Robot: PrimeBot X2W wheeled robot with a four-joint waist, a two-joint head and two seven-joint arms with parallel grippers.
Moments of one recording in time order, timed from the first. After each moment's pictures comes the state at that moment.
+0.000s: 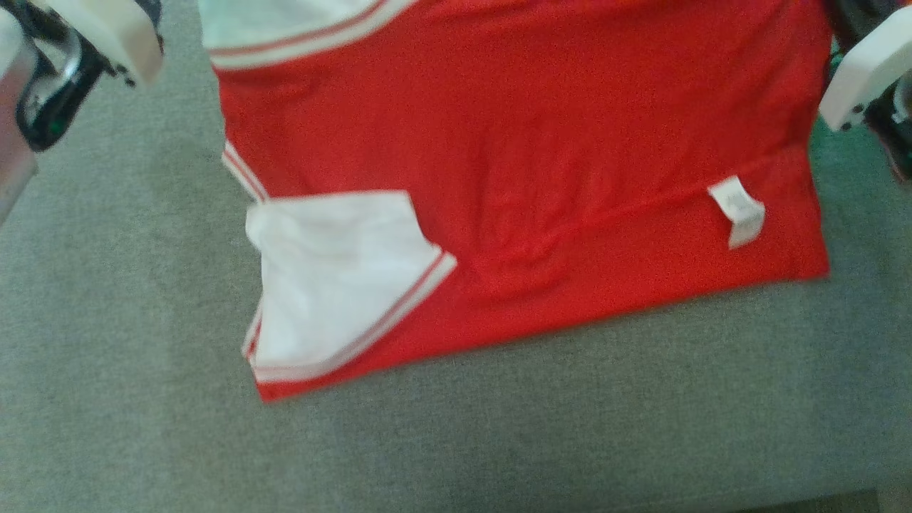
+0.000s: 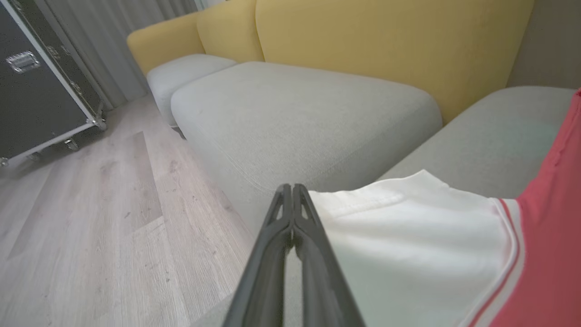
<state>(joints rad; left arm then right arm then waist) -1.37 0.62 -1.22 0.62 -0.91 -0.13 -0.10 -1.13 -0.58 0.95 0.86 0.84 0.13 -0.07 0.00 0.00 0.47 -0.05</state>
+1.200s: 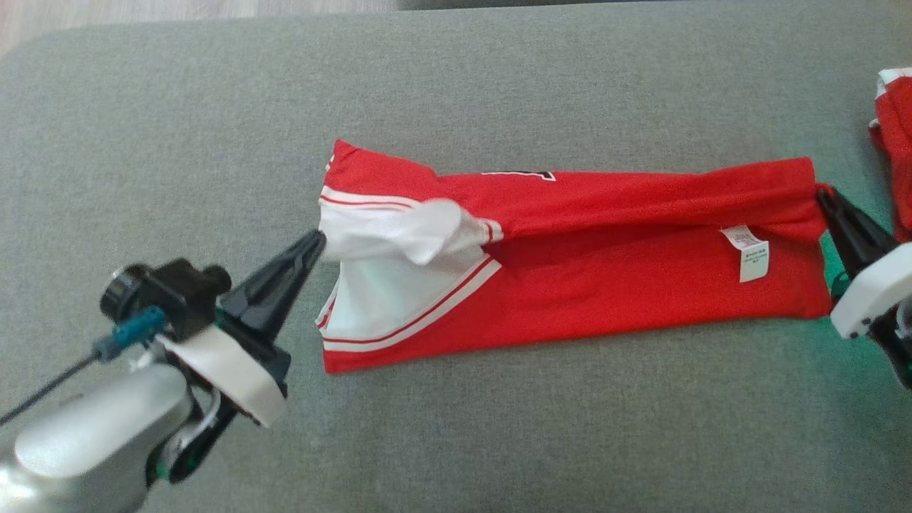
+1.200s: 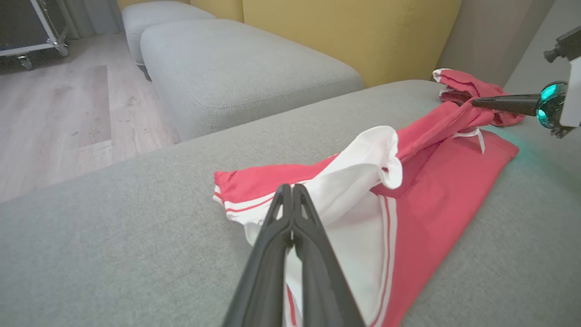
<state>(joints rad) -0.76 0.78 -1.30 0.05 -1.00 0.12 -0.24 -0.64 -0.70 0.91 0.74 0.99 0.13 -0.24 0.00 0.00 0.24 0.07</state>
